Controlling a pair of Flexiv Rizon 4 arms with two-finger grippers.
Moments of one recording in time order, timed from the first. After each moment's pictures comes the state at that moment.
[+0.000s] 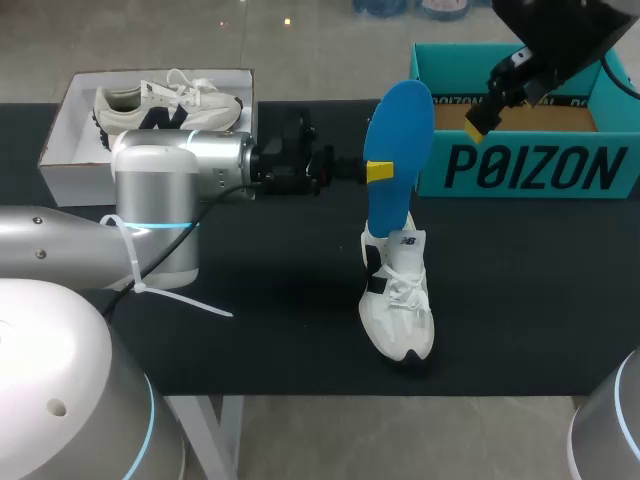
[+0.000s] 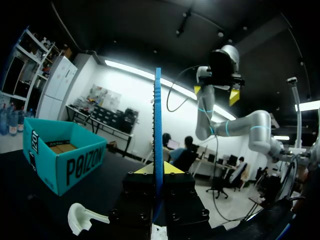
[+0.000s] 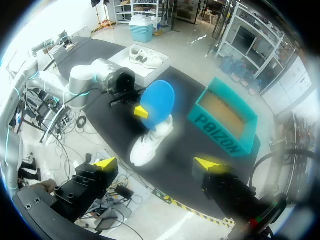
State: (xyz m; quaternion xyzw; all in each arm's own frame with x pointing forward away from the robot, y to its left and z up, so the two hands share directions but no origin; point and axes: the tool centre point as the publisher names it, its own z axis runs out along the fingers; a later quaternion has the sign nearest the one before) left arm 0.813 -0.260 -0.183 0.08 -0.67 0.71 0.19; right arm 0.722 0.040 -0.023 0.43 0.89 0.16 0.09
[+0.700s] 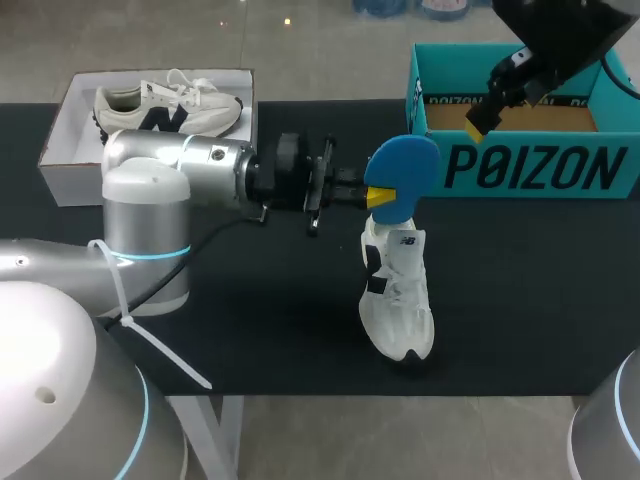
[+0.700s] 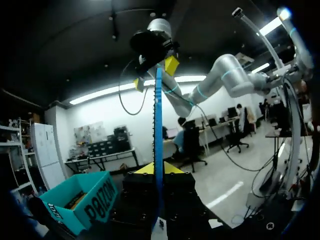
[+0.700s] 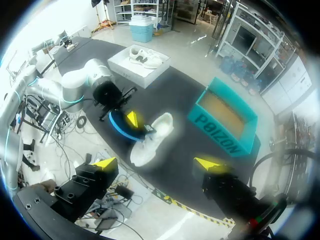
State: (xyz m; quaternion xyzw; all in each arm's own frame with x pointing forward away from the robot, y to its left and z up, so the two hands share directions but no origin) left arm 0.765 -0.258 -0.173 -0.16 -0.67 0.73 -0.02; right arm 0.722 0.040 -0.023 0.43 0.89 0.16 0.09
